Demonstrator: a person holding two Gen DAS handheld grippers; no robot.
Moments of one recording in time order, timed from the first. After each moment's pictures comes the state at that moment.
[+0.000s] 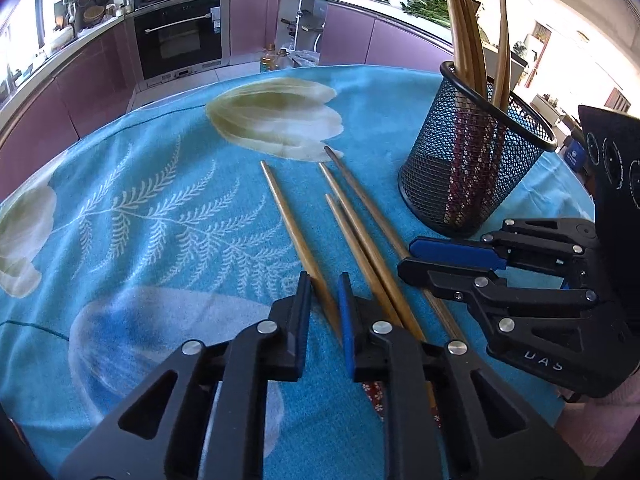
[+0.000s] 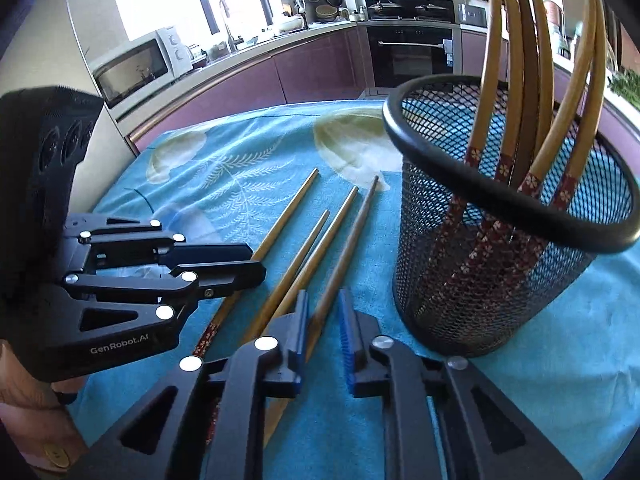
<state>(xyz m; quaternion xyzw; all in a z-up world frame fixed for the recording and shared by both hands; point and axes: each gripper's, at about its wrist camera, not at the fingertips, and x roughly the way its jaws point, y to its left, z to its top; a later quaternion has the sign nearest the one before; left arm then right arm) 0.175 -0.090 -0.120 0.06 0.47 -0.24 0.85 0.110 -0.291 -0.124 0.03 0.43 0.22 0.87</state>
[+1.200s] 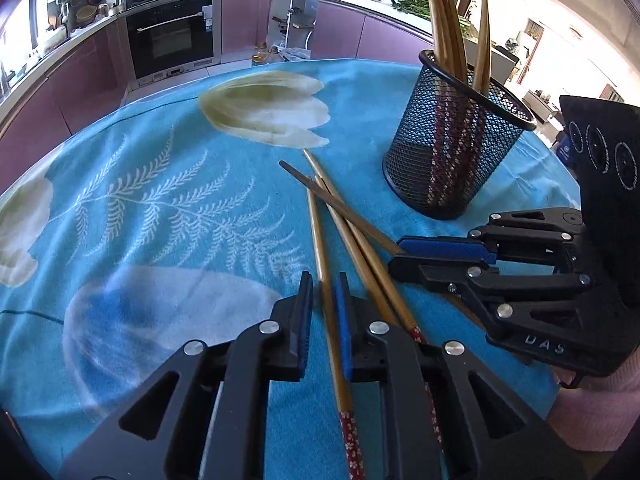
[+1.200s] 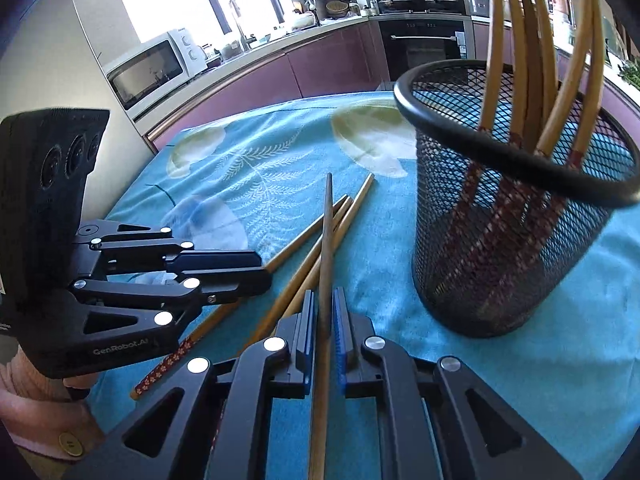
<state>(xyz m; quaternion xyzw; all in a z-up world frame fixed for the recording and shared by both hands) 0.161 -0.089 -0.121 0.06 0.47 -0.26 0.84 0.101 -0.289 -0.124 0.04 0.44 0.25 0.86</state>
